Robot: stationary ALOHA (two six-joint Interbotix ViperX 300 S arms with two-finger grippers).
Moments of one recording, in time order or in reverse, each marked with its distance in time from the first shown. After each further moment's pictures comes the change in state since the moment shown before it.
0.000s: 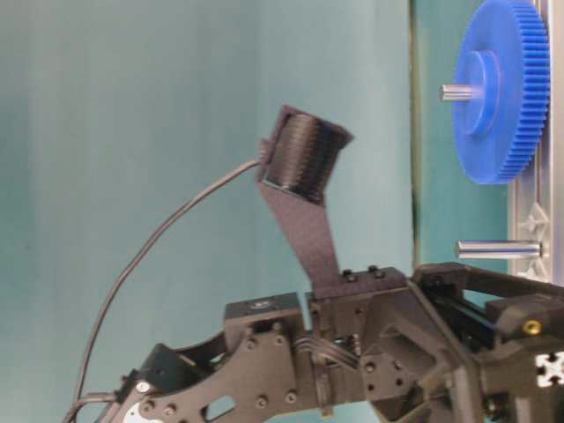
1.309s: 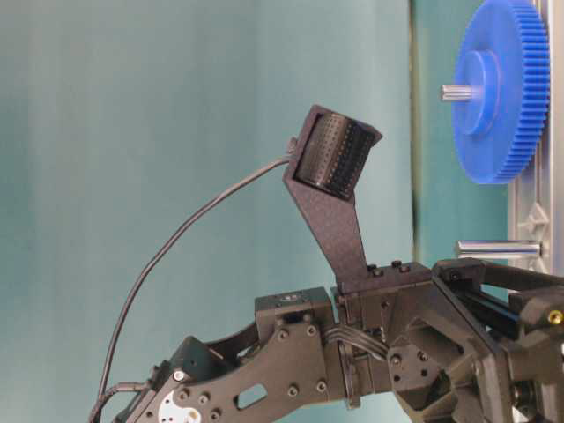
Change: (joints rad) left arm 0.015 0.031 0.017 0.000 -0.029 0.014; right arm 0.002 -0.002 0.005 -0.002 0.000 0.002
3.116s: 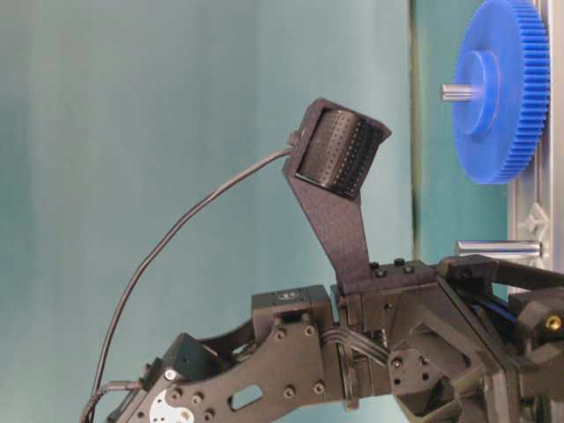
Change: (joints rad) left arm -0.015 0.000 -0.034 0.002 0.051 0.046; right arm -0.002 -0.015 0.005 0.002 0.000 0.000
